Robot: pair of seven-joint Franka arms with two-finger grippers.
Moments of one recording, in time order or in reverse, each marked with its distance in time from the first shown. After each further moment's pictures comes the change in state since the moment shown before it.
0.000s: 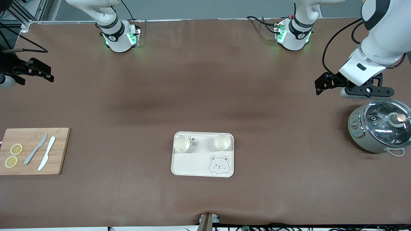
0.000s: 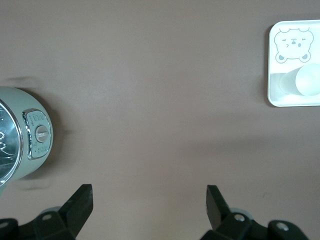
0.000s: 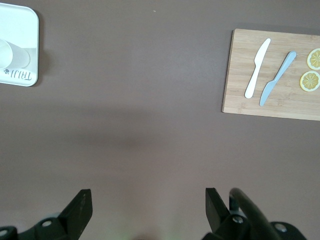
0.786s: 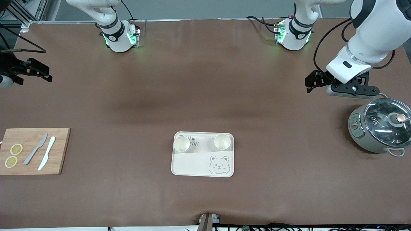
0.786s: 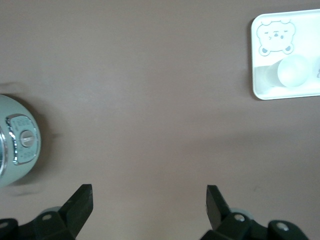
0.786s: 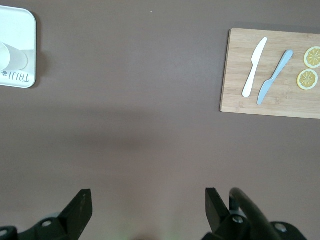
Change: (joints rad) left arm -0.026 0.002 -0.029 0.000 -0.022 0.000 -0.006; right arm -0.002 0.000 -0.007 0.004 -0.002 -0.001 0.003
